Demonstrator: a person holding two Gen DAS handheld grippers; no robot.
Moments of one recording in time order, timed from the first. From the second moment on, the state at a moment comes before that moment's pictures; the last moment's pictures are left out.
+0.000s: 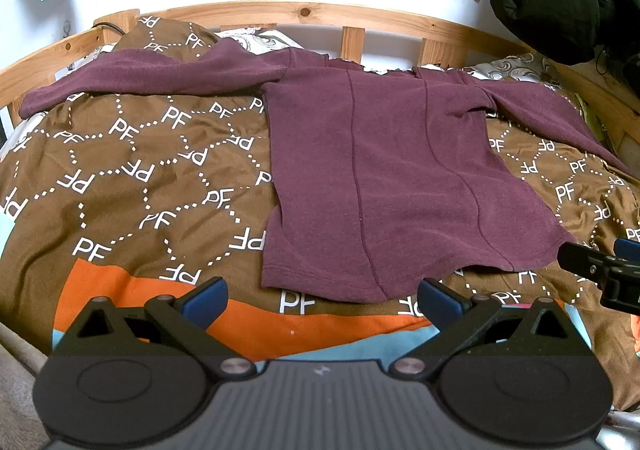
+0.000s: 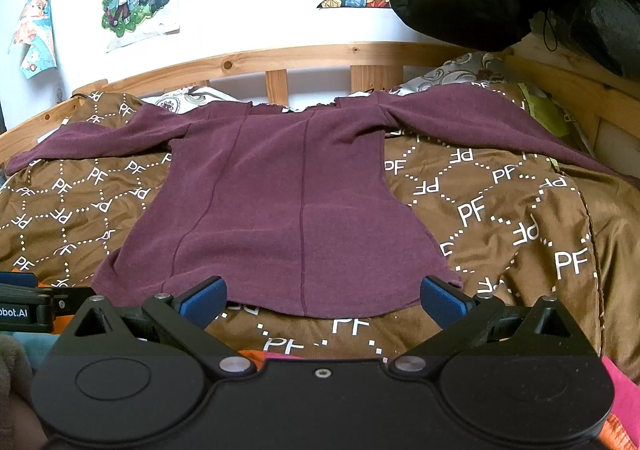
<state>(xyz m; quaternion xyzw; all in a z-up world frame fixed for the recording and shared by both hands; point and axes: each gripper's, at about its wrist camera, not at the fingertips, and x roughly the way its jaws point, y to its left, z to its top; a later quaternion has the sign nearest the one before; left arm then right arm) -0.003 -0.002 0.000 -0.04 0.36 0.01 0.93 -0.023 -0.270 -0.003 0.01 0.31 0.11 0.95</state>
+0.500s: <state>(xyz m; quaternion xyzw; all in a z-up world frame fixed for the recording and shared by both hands) 0.003 0.001 -0.009 -0.04 0.38 0.03 0.92 -0.009 -0.272 -0.014 0.00 0.33 0.07 0.94</state>
